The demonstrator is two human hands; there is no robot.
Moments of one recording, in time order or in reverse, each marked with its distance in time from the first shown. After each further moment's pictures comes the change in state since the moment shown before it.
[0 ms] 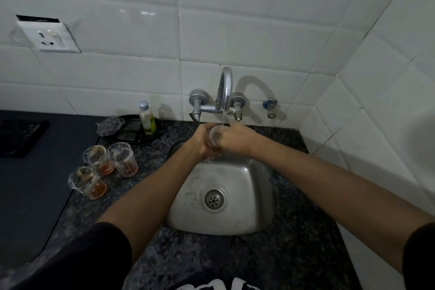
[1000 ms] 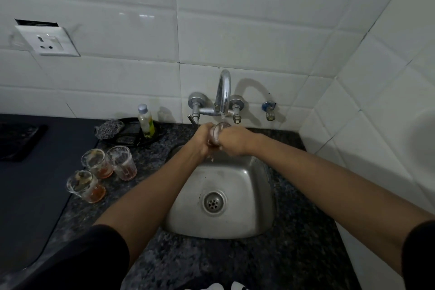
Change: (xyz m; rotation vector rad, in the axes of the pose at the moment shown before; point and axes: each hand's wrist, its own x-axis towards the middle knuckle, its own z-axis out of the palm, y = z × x) left_hand 0.000 0.008 0.010 0.024 0.029 0.061; right_hand 0.007 0.003 -0.017 0.336 -0.162 0.105
